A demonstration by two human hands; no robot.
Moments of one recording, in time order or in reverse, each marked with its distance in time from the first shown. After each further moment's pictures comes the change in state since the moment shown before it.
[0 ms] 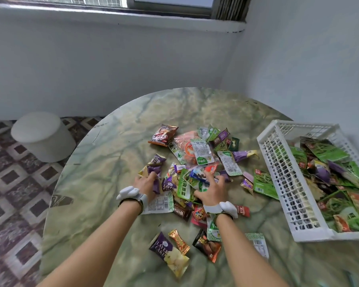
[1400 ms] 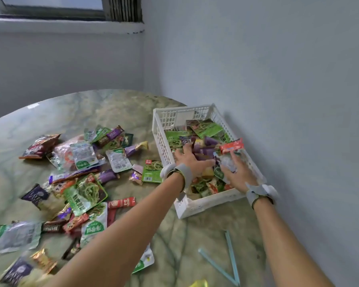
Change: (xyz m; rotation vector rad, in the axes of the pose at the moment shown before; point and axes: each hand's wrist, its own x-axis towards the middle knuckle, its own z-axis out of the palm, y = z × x) left_hand -0.024 0.524 -0.001 -0.762 -0.224 0.126; right_hand -0.002 0.355 -0.318 0.037 0.059 0.193
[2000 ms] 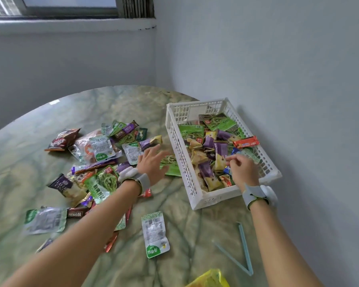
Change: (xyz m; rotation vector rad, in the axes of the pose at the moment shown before) left_hand -0.015 -0.112 -0.095 0.631 0.187 0.274; right_hand -0.033 -0.047 0.019 0.284 0.266 0.006
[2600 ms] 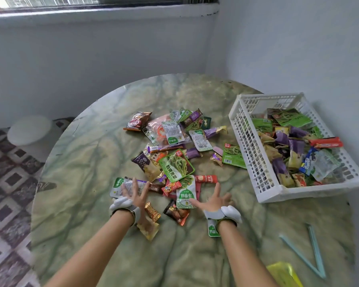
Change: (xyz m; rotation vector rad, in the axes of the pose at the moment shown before) left_hand -0.199 -0.245 -0.020 0.351 -0.546 -0.479; right_hand -0.187 -0.104 0.224 -0.501 -0.647 0.288
